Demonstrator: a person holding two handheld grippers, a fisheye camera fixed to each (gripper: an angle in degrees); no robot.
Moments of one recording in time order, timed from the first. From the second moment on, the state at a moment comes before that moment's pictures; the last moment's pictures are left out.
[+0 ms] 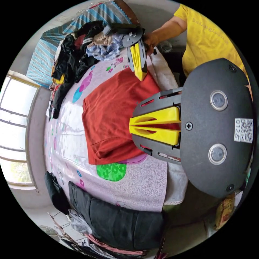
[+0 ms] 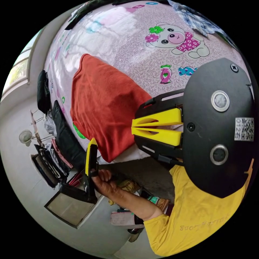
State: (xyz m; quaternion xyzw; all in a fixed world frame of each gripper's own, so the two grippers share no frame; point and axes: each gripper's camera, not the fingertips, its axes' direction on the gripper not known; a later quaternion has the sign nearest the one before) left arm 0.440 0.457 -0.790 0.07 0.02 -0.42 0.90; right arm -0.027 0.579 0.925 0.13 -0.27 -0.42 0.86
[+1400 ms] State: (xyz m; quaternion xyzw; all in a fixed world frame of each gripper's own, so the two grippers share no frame) left arm 0.297 0.462 -0.725 0.06 0.04 -0.47 0.88; right arm -0.111 0.709 0.926 0.25 -0.06 -0.46 0.85
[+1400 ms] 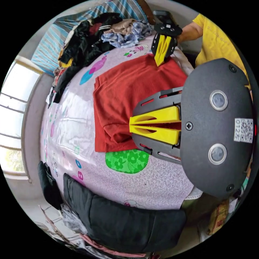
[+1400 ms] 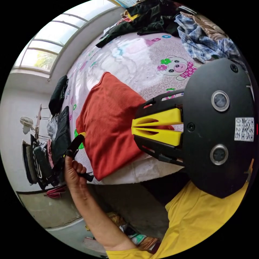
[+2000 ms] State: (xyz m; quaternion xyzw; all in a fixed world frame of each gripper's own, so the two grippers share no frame) left arm 0.198 0.518 -0.697 0.08 0.11 -0.55 0.83; right arm -0.142 0.754 0.927 0.27 -0.01 -0.47 0.84
